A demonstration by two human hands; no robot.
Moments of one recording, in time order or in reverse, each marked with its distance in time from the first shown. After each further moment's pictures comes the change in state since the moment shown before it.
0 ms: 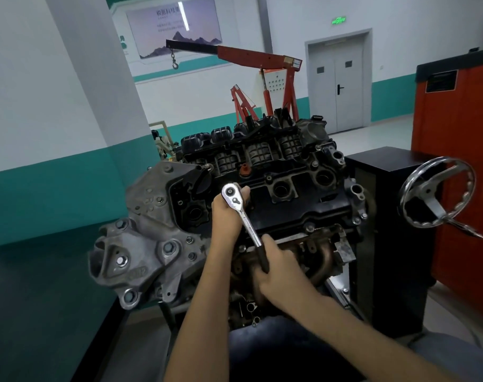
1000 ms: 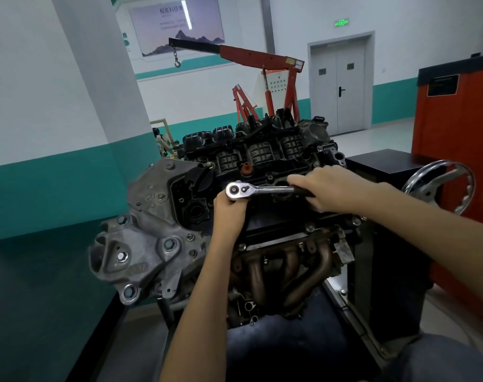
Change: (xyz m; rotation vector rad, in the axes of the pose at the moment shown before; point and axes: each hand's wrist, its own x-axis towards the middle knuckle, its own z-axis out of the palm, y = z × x) left_hand -0.005 0.004 -0.002 -0.014 -0.010 -0.008; right_hand 0.087 0.002 -0.143 -0.993 -0.112 -0.379
